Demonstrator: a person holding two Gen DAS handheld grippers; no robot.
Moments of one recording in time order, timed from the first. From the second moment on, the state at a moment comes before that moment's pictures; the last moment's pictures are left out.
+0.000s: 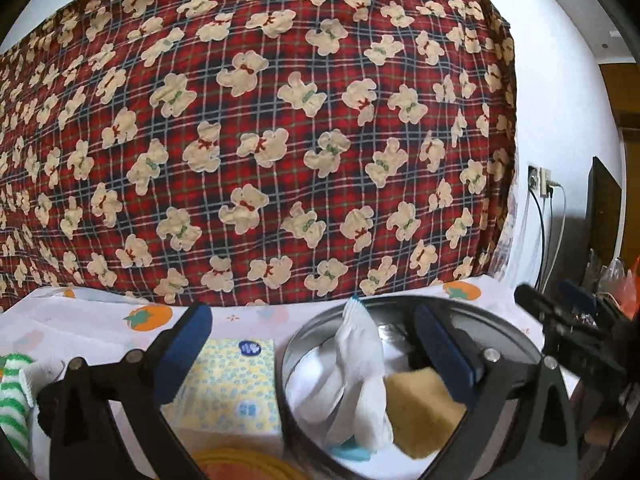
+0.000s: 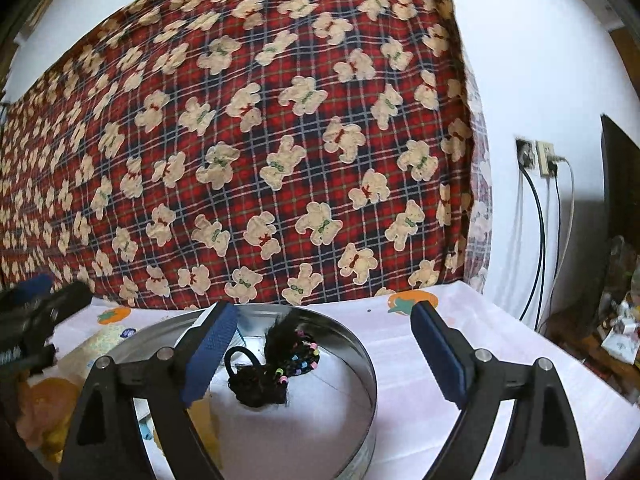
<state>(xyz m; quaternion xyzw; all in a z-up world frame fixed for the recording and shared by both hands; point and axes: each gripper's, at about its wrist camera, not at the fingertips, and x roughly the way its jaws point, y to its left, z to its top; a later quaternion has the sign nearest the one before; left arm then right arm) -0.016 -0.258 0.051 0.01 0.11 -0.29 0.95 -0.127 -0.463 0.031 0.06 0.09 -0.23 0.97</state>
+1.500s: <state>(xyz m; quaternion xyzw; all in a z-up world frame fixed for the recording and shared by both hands) -0.028 -0.127 0.019 -0.01 0.14 -0.22 0.97 -0.135 -0.351 0.032 0.09 0.08 -0.20 0.97</state>
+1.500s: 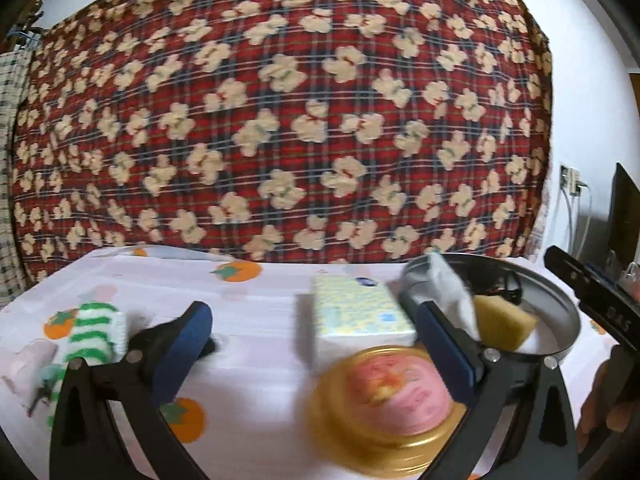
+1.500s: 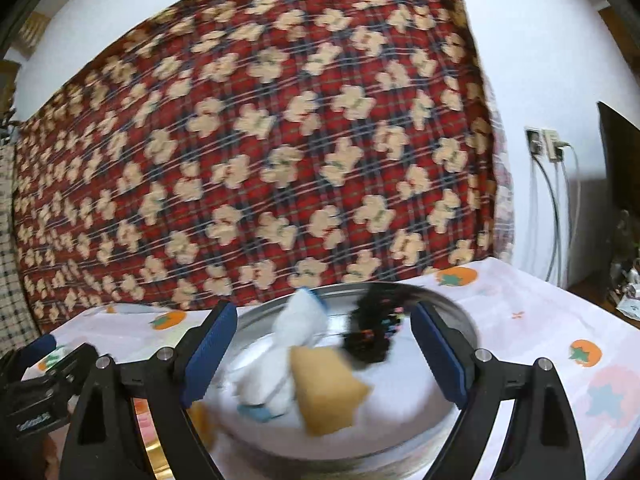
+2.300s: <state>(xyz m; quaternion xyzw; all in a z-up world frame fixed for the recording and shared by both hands) 0.013 0.149 -0.016 -0.16 0.24 0.03 0.96 -0.041 -0.135 0.011 0.12 0.23 0.08 0.96</state>
